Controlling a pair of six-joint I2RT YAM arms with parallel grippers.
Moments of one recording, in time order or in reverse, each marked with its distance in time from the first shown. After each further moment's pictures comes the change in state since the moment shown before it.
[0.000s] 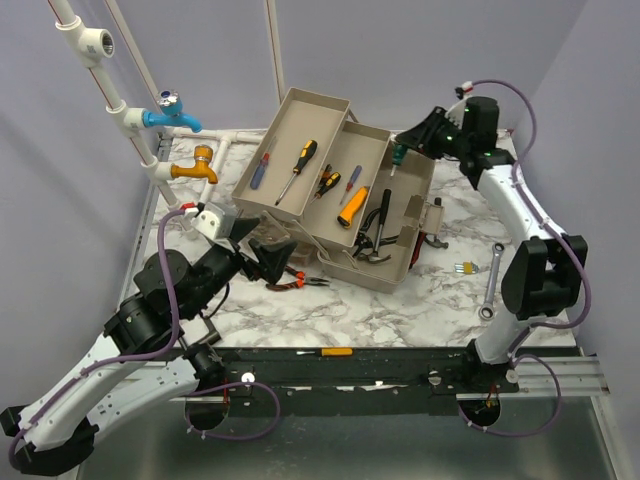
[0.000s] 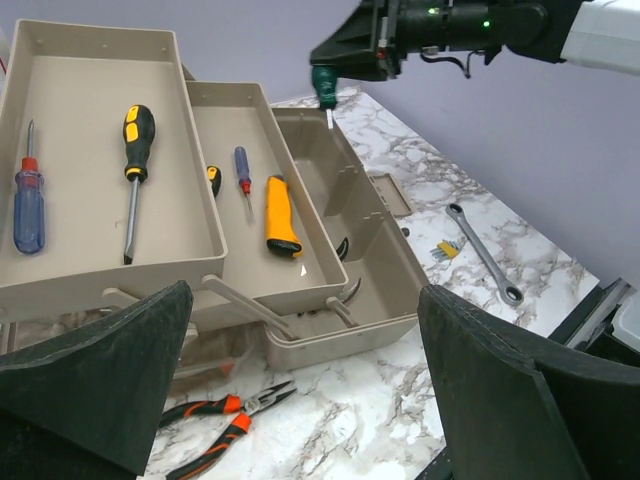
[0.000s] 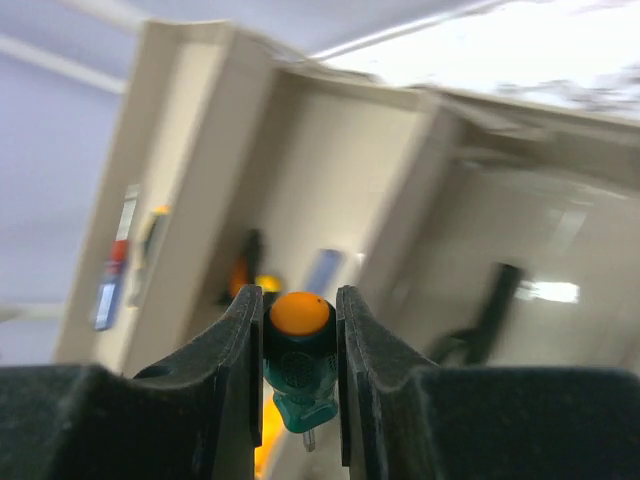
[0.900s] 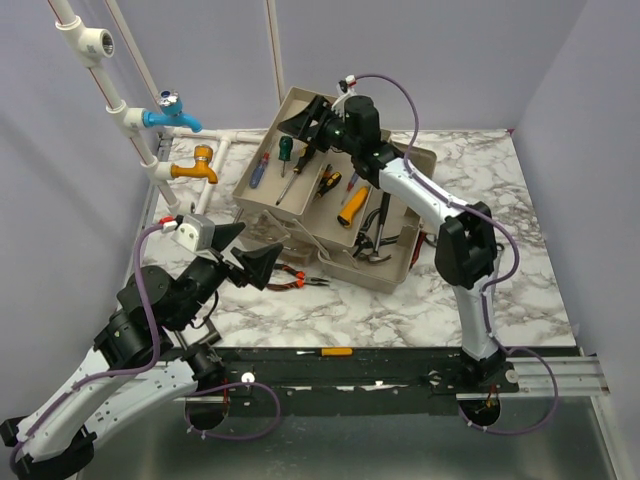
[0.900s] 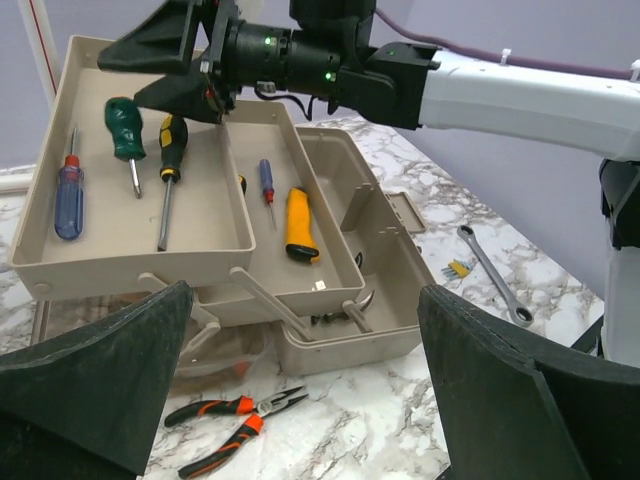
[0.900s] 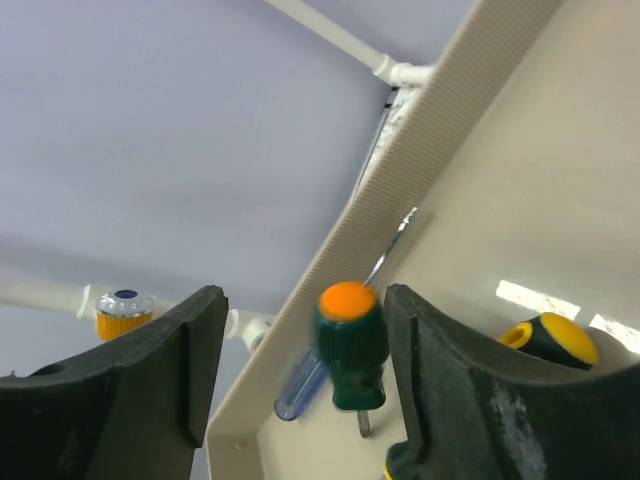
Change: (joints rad) left arm 0.000 -0.119 -0.054 -0.002 -0.053 0.002; right arm 0.512 0.441 0.427 0.343 0.158 0.327
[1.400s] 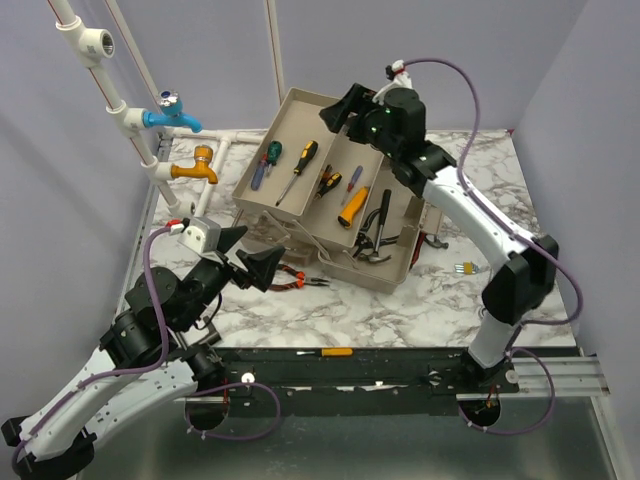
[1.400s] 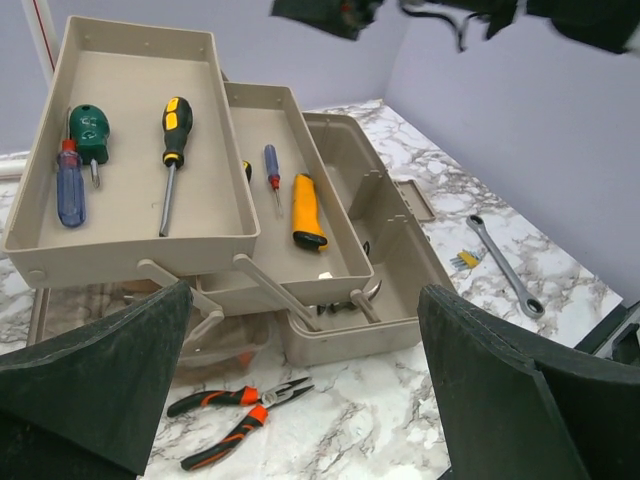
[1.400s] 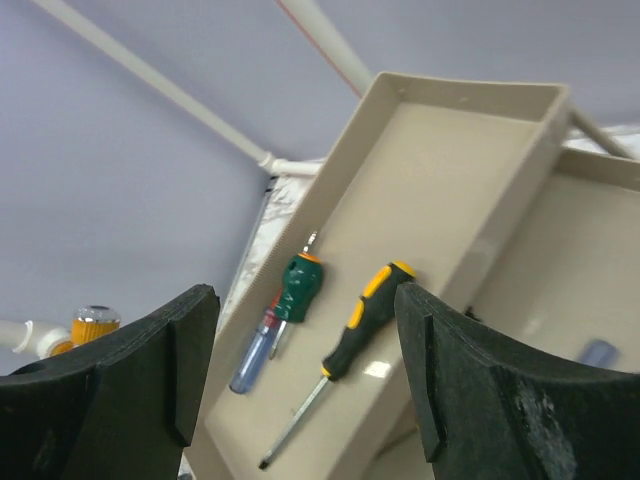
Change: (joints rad) left arm 0.000 -0.013 -0.041 0.007 -0.011 -0.001; right arm 0.006 -0.338 -0.154 -0.204 0.332 -0.246
